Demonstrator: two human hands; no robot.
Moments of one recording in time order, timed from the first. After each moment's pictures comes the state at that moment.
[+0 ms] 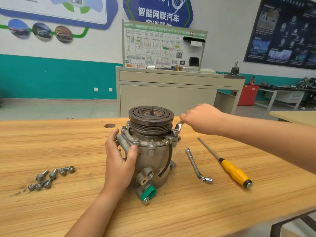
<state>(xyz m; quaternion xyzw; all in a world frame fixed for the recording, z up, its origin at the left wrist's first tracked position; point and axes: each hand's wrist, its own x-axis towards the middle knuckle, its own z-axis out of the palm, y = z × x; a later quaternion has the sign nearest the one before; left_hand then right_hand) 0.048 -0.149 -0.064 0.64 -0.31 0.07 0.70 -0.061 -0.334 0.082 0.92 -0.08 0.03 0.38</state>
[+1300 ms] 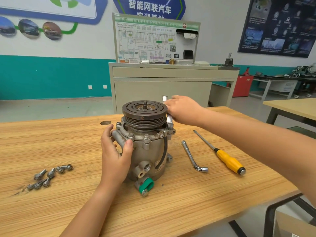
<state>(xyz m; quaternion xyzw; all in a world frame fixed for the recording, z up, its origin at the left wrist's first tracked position) 0.049 -0.148 -0.064 0.65 -0.32 0.08 0.69 -0.027 -0.343 0.064 0.94 0.00 0.14 0.32</state>
